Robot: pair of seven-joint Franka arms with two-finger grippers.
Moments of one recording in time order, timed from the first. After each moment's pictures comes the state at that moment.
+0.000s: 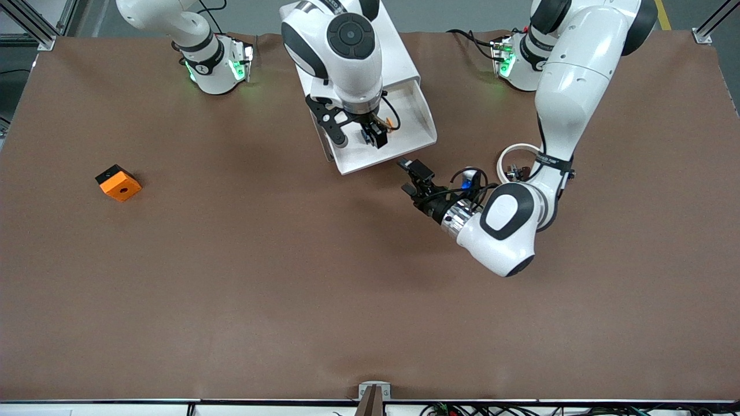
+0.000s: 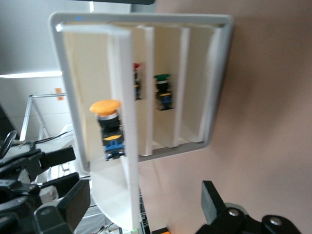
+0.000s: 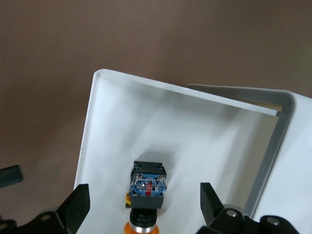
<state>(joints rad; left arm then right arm) -0.33 0.82 -0.05 -1.30 -0.97 1.39 -2.36 0.83 0.37 0.04 -1.51 0.13 1.77 1.81</state>
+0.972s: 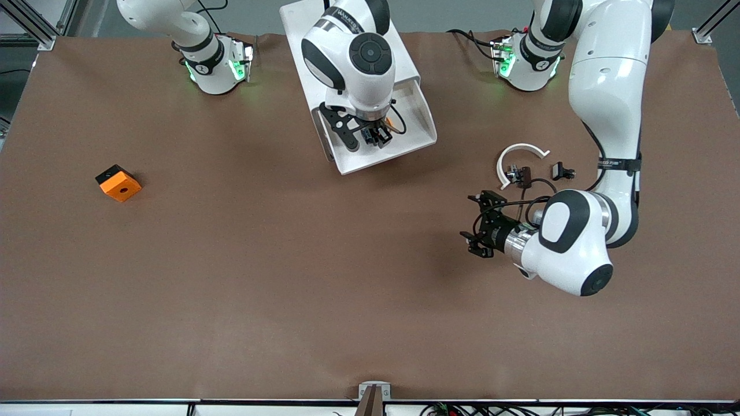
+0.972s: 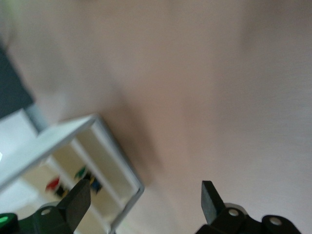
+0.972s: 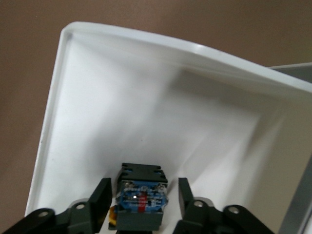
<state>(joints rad) -0.33 0.79 0.15 -1.20 -0.62 1.46 -1.56 0.87 0.41 0.04 -1.57 0.12 1.84 1.81</state>
